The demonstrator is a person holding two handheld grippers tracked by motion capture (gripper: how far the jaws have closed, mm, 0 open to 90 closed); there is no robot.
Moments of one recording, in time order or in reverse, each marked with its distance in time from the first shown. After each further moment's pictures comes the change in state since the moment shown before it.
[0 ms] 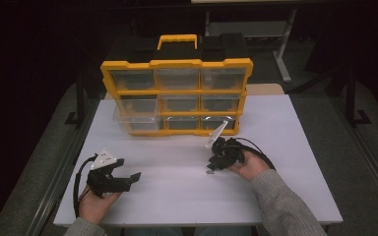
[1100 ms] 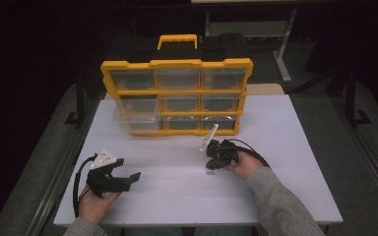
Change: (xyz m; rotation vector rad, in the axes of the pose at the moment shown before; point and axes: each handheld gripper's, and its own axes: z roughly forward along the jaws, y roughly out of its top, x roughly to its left) left arm 0.000 0.000 0.000 0.001 0.001 -0.005; right arm -0.002 0.008 0.019 0.090 0.002 -0.042
